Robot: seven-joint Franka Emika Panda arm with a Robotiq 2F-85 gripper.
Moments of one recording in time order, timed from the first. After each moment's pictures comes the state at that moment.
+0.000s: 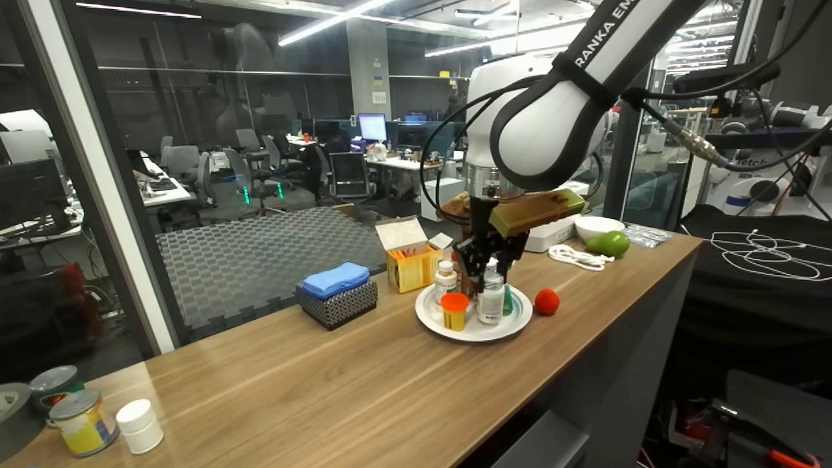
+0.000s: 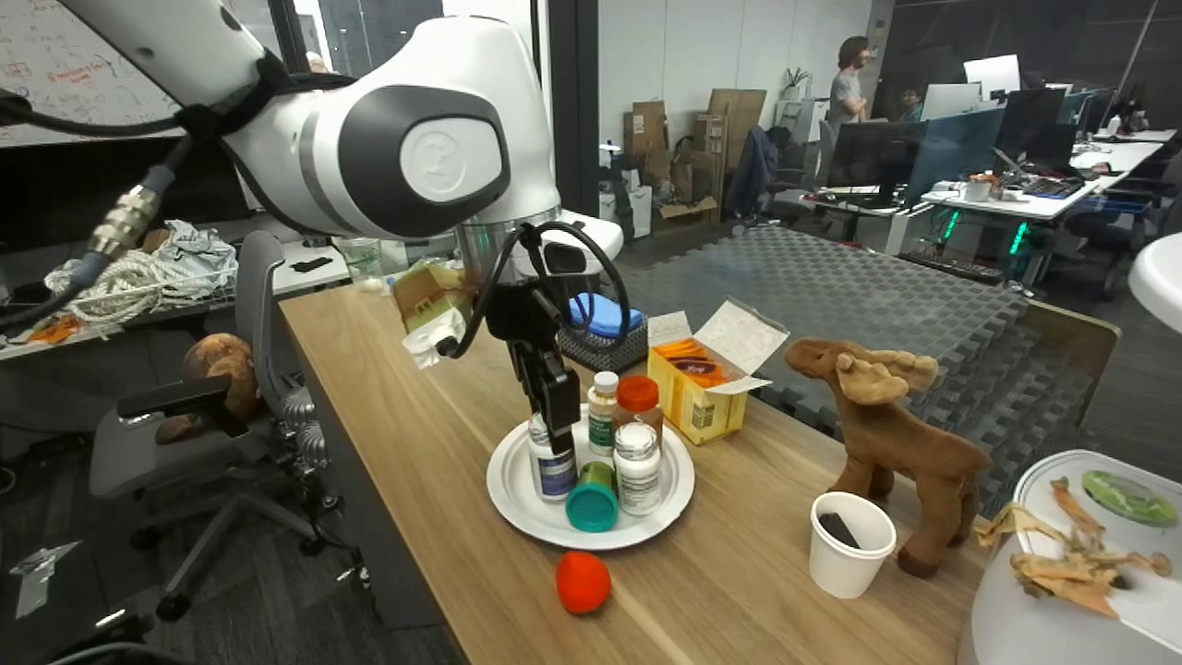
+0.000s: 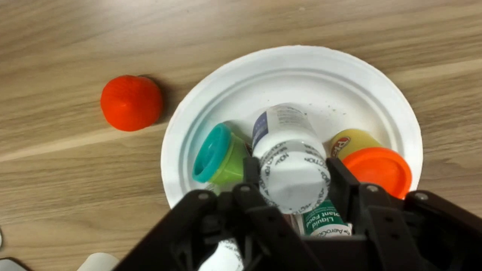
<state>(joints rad) 0.04 0.23 -0.10 -2.25 -0.19 2.56 0.46</state>
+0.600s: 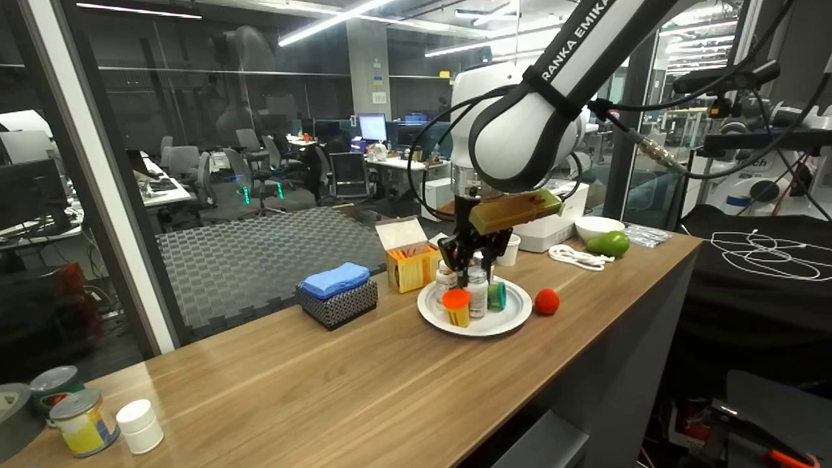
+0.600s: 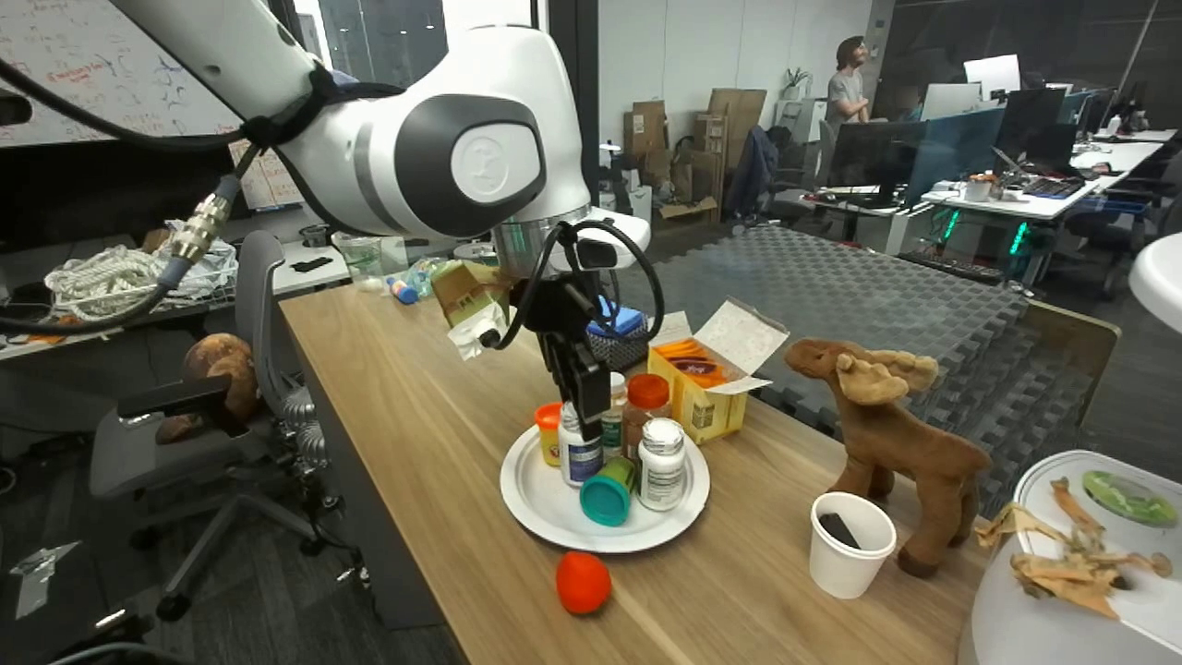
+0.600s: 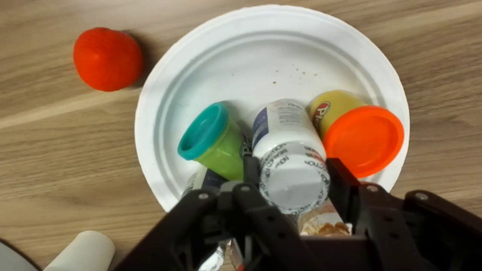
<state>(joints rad) 0.04 0.31 -0.10 -2.15 -0.19 2.56 0.48</state>
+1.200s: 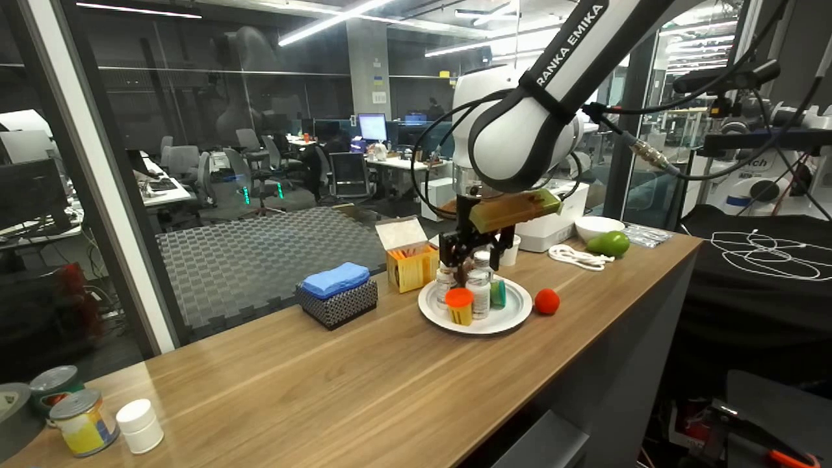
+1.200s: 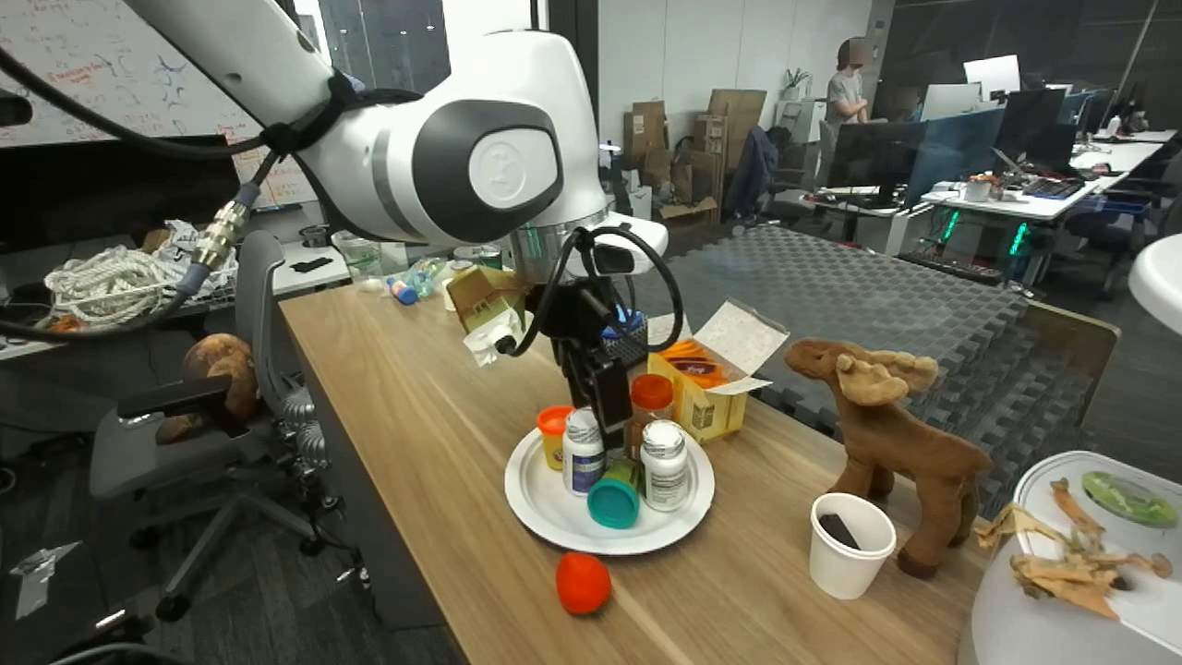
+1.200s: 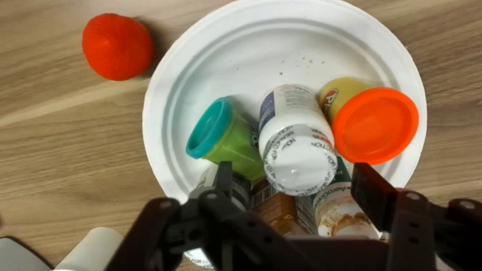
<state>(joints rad) 0.04 0.33 -0.13 -2.12 -0.18 2.56 0.48</state>
